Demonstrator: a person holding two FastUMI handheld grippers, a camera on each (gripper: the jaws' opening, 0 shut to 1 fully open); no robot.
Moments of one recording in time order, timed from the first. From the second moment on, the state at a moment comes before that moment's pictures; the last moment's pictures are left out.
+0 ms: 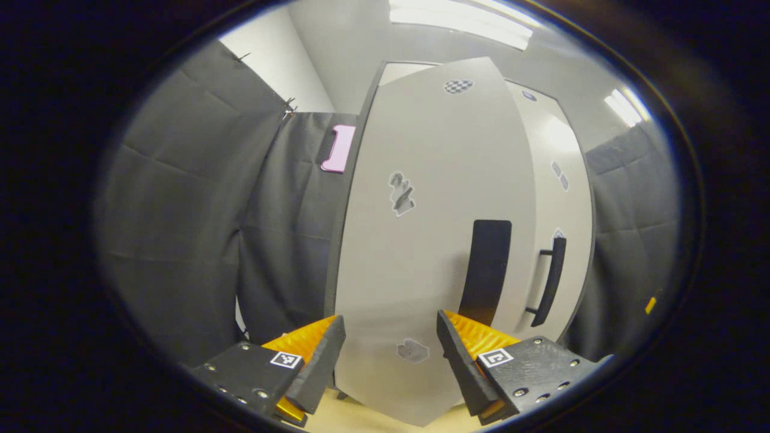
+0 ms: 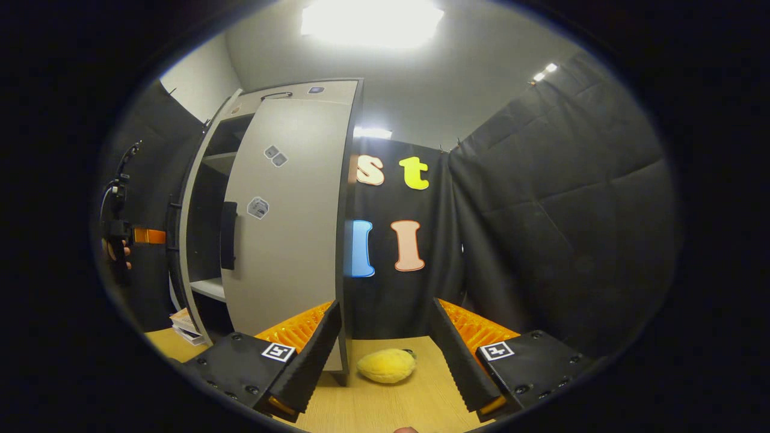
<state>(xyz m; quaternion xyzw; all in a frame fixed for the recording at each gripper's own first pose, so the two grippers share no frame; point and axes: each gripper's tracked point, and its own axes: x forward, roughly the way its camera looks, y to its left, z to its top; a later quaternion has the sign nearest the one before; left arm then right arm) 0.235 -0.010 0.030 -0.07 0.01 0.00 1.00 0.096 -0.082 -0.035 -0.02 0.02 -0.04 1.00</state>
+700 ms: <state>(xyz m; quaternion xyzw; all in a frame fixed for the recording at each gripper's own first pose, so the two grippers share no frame) 0.146 -0.009 0.049 0.00 -0.02 0.03 1.00 0.078 -0.065 -0.001 0.03 0.00 0.05 1.00</state>
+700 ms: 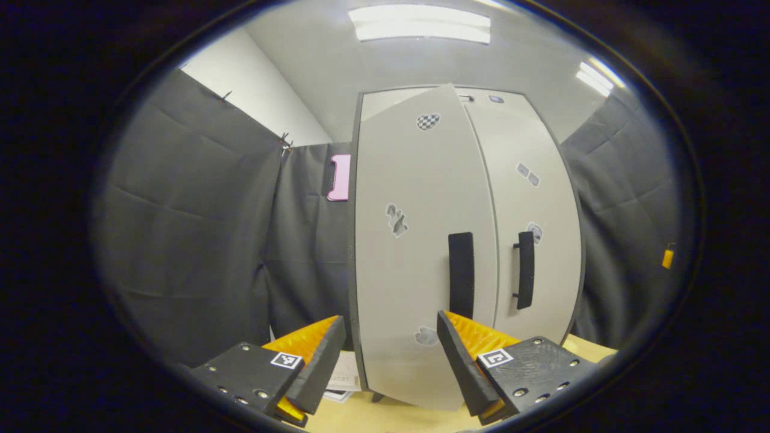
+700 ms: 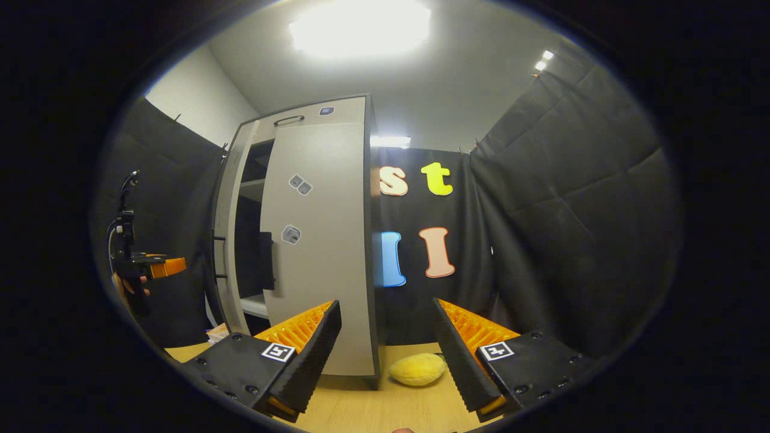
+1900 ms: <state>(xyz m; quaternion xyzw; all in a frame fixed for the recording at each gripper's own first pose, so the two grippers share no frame) 0.010 0.068 0.035 0.03 -0.01 0.04 1.00 -0.015 -0.004 0.042 0.00 -0.03 0.05 1.00</state>
